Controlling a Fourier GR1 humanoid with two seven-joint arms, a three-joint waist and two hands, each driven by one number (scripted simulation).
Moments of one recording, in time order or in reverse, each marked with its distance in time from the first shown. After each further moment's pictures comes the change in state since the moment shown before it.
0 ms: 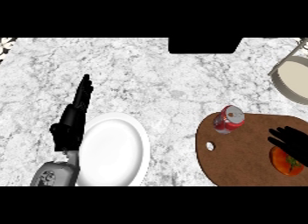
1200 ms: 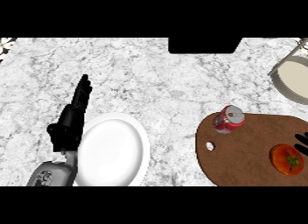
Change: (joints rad) left arm -0.002 0.051 -0.042 0.003 0.063 0.046 -0.003; right arm 0.108 -0.116 -0.087 -0.146 -0.124 0.020 -0.003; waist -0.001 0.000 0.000
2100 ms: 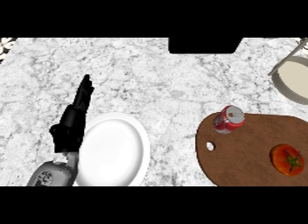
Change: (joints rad) left arm -0.005 0.039 -0.059 -0.011 0.027 0.051 0.015; right arm 0.032 -0.074 -0.122 -0.016 -0.110 -0.002 -0.018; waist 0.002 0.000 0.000
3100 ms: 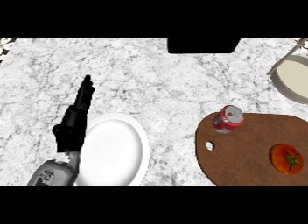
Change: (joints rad) left arm -0.016 0.041 -0.053 0.031 0.057 0.070 -0.026; right arm 0.179 -0.075 -0.153 -0.324 -0.228 0.108 0.084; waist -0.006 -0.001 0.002
